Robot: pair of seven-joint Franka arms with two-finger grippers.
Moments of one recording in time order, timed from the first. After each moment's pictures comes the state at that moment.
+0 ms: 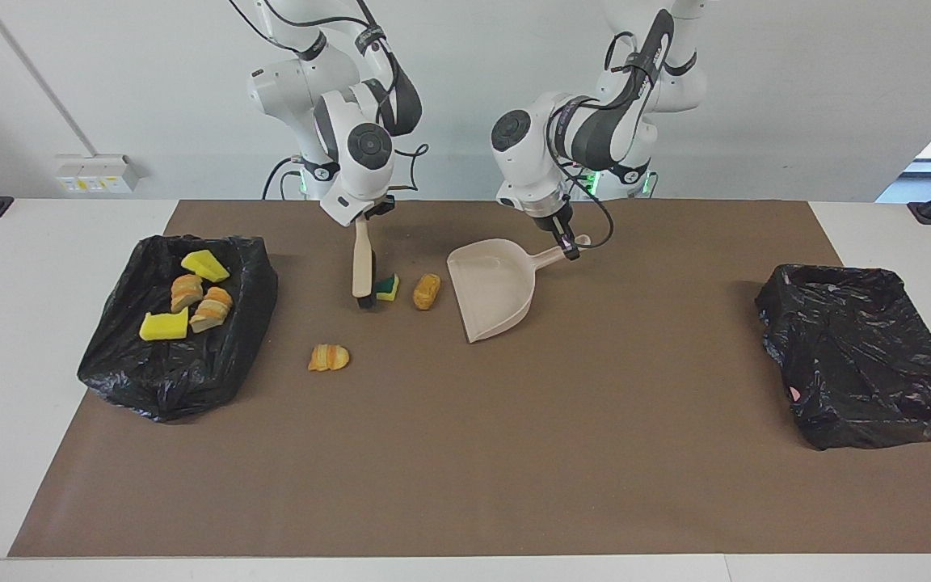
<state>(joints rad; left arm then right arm) -0.04 0.02 -0.72 -2.15 0.35 1.83 0.52 0.43 -0.16 0.05 -2.43 0.12 1.82 0.32</state>
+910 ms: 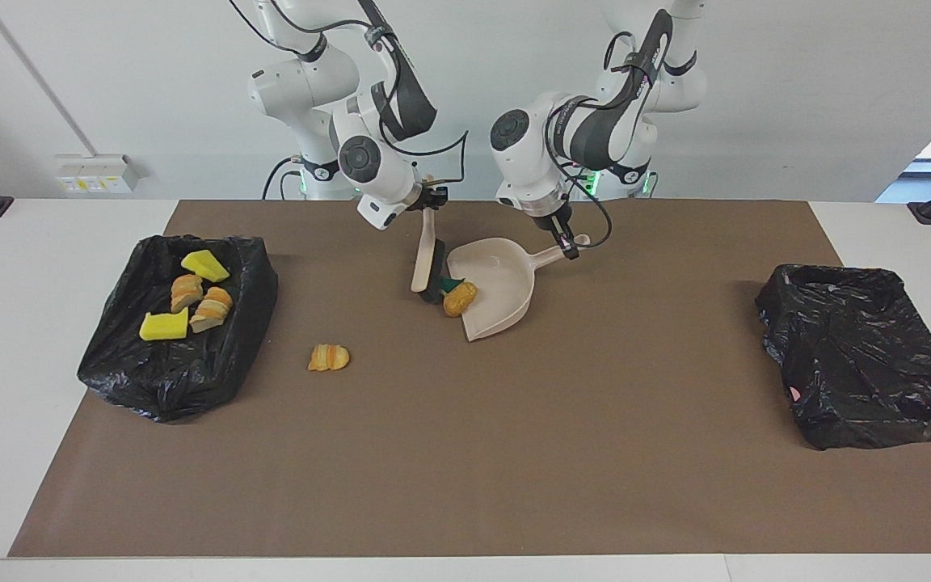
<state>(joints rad) -0.04 0.02 -0.71 -2.16 0.35 1.83 0.53 0.44 -0.11 0.04 -2.39 0.65 1.81 0.17</state>
